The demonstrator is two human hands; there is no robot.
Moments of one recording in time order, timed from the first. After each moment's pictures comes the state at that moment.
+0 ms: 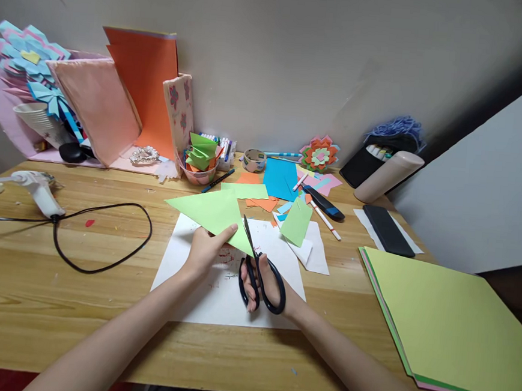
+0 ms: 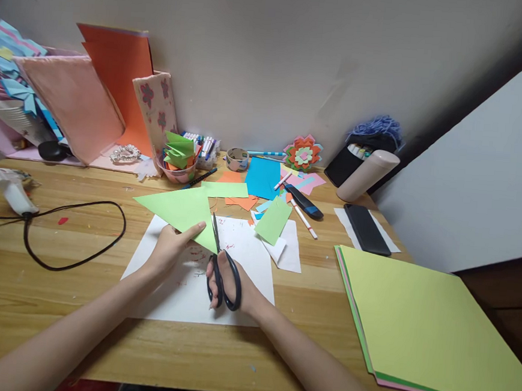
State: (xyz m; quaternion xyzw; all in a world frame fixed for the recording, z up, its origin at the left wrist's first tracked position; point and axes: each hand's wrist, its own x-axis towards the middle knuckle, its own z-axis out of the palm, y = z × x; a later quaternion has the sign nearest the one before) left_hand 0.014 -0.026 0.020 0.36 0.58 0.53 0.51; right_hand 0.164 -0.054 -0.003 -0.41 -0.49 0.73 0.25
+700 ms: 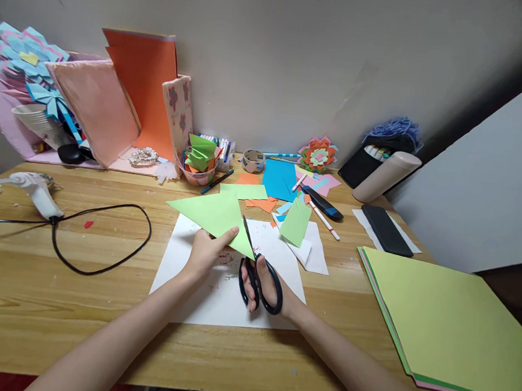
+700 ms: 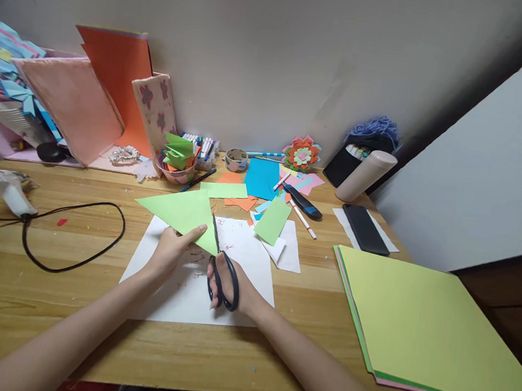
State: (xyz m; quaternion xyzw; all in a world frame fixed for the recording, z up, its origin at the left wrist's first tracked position) left_hand 0.016 -0.028 0.021 0.36 0.57 0.52 0.52; right_hand 0.164 -0.054 -0.018 -0.42 -0.49 0.72 0.26
